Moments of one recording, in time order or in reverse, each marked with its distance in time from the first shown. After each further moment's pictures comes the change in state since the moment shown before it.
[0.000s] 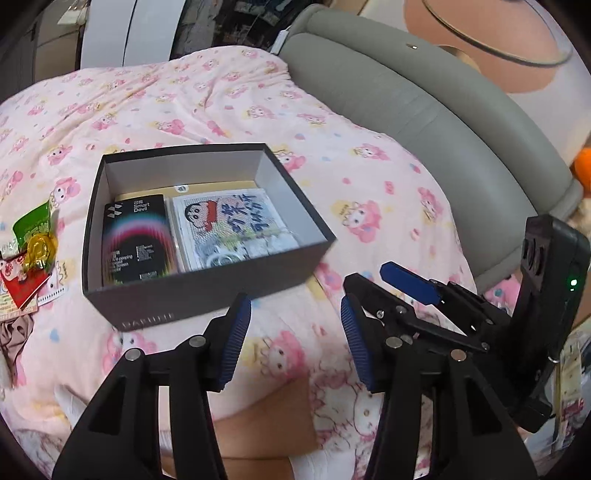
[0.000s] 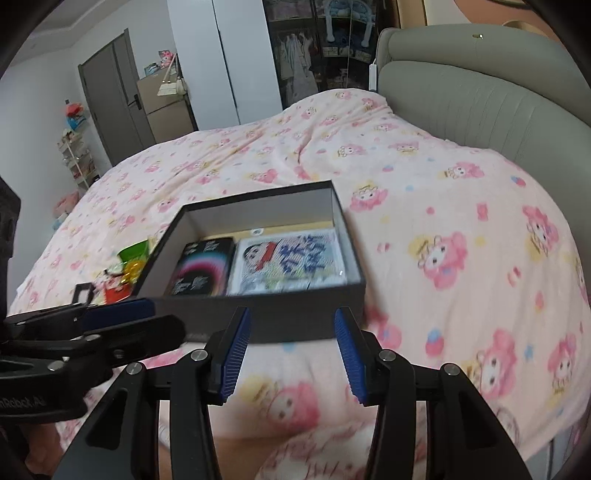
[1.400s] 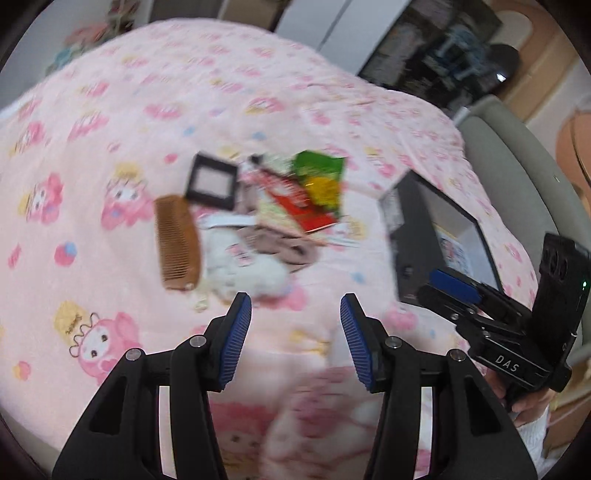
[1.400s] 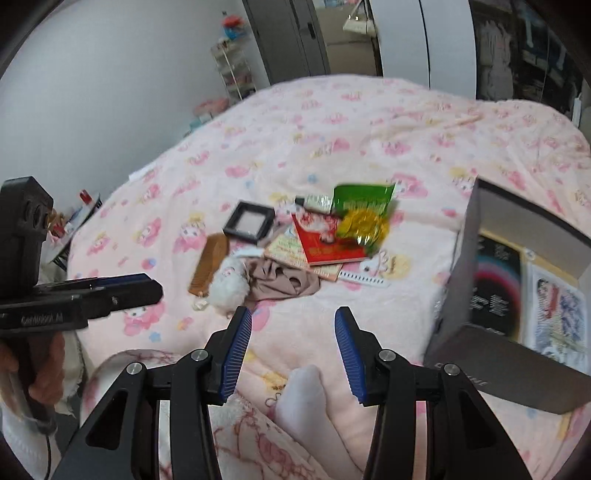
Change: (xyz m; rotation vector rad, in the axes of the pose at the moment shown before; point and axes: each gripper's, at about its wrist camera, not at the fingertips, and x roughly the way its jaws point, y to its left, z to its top) left arm -0.164 0.314 -0.133 -0.519 -0.106 0.303; right arm 0.096 0.286 -0.025 -0.408 0.216 0.468
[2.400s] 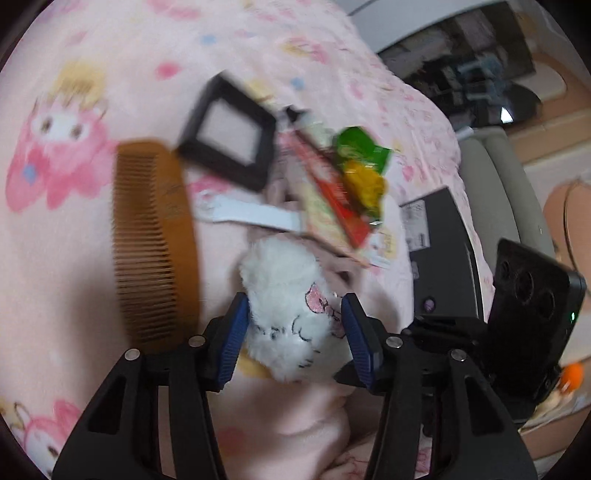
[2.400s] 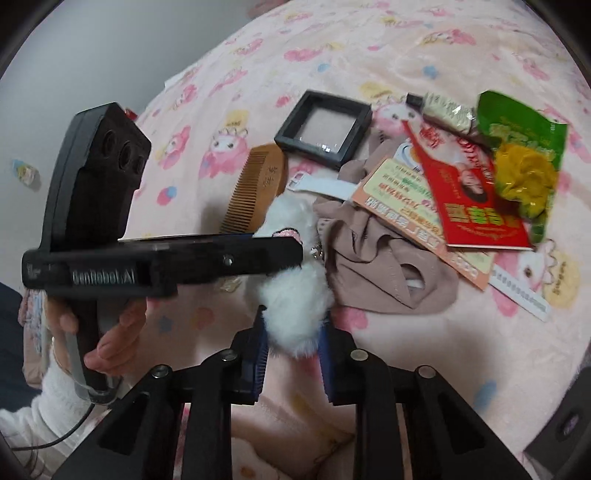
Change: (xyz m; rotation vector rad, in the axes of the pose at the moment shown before) left arm 0.109 0.065 0.040 -0.178 0.134 -0.227; right arm 0.151 0.032 0.030 -0.092 0.402 0.311
